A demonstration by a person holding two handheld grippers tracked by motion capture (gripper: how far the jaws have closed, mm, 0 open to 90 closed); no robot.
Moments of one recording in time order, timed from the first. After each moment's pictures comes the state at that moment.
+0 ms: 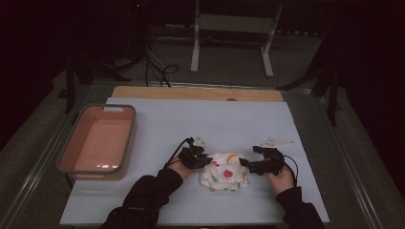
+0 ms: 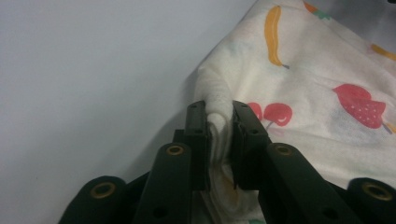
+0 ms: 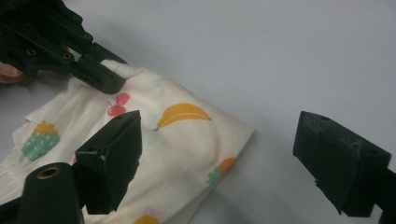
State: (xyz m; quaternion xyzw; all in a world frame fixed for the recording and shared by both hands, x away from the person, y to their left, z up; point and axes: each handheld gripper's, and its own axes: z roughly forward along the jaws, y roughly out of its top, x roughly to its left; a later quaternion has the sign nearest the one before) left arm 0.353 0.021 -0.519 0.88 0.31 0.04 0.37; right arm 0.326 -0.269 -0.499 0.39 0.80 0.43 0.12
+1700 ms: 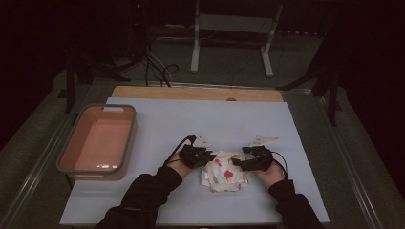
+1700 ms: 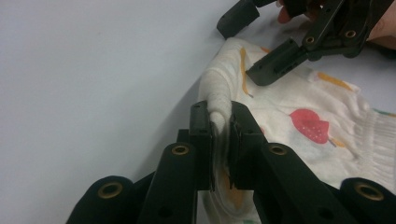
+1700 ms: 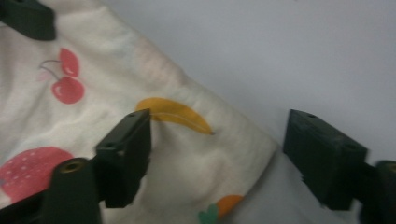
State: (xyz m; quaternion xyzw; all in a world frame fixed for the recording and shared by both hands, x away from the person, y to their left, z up) left arm 0.343 0.020 -0.491 0.88 0.25 0.07 0.41; right arm 0.354 -0.251 -0.531 0.35 0.84 0.41 0.10
